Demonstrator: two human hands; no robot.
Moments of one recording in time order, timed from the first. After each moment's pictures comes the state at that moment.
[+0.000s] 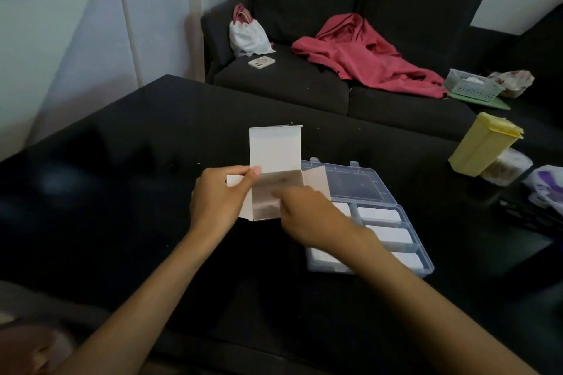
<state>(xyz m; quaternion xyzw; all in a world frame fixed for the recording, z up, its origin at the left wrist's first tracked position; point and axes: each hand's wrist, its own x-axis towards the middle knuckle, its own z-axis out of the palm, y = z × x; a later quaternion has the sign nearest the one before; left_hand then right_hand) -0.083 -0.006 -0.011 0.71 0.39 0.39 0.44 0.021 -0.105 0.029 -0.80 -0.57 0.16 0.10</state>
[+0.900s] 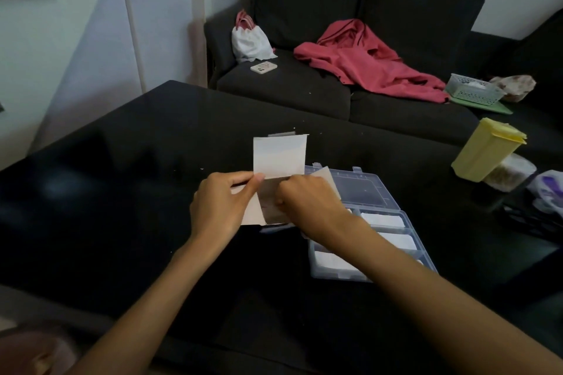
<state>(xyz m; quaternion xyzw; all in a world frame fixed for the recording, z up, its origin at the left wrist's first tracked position) -0.086 -0.008 -0.004 0.75 0.40 0.37 0.37 0.034 -0.087 0.037 -0.75 -0.66 -0.01 -0.02</state>
